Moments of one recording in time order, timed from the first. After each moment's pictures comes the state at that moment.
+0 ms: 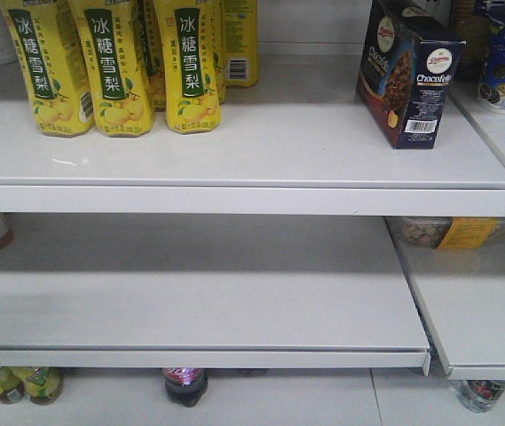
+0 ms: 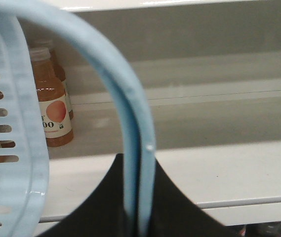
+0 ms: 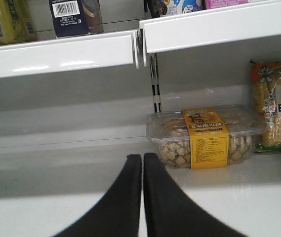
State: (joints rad) left arm -0.02 -0.01 0.03 -0.01 0.20 -0.01; right arm 0.04 -0.01 0.03 0.03 0.09 0.07
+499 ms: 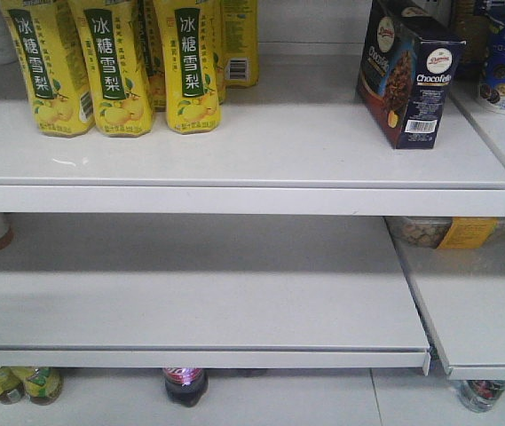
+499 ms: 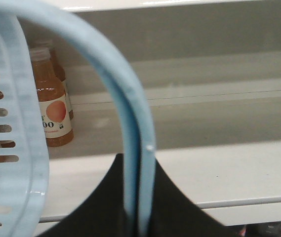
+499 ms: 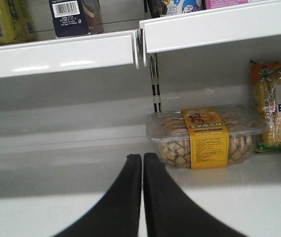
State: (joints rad) left arm -0.02 -0.01 0.03 -0.01 0.20 -0.01; right arm 0.04 -0.01 0.03 0.03 0.09 0.07
